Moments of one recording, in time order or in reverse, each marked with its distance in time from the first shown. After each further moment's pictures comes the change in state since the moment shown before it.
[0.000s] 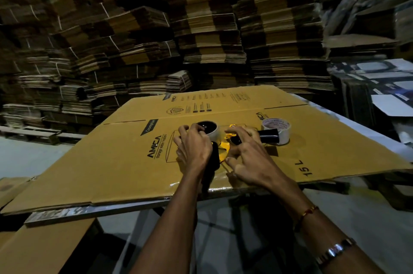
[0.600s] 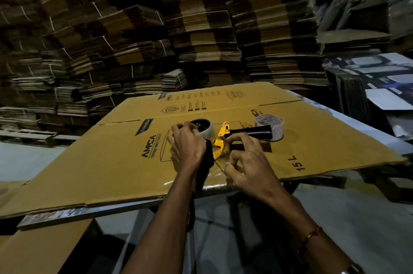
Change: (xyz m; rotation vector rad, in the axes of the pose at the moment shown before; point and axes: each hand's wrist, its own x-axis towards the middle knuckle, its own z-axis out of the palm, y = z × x) left_hand -0.001 0.001 0.004 0.007 0.081 0.002; right_hand -0.030 0.006 0.013 0.114 0.195 -0.016
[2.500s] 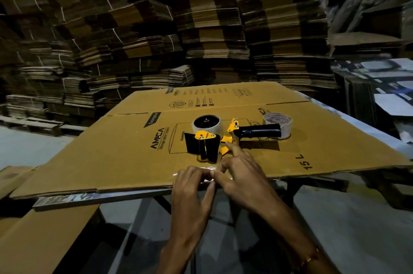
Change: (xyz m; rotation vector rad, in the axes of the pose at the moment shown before) left_hand -0.122 -0.065 -0.057 -0.141 -0.035 0.510; right_hand -0.017 -0.068 -0.003 0.012 -0.259 0.192
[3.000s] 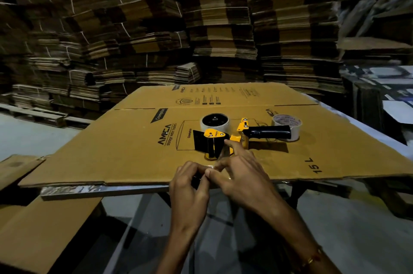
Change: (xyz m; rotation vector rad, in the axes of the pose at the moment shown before) left_hand 0.010 -0.009 -0.011 -0.152 0.097 -0.168; right_hand 0.006 -0.015 0.007 -0.081 -0.027 -0.014
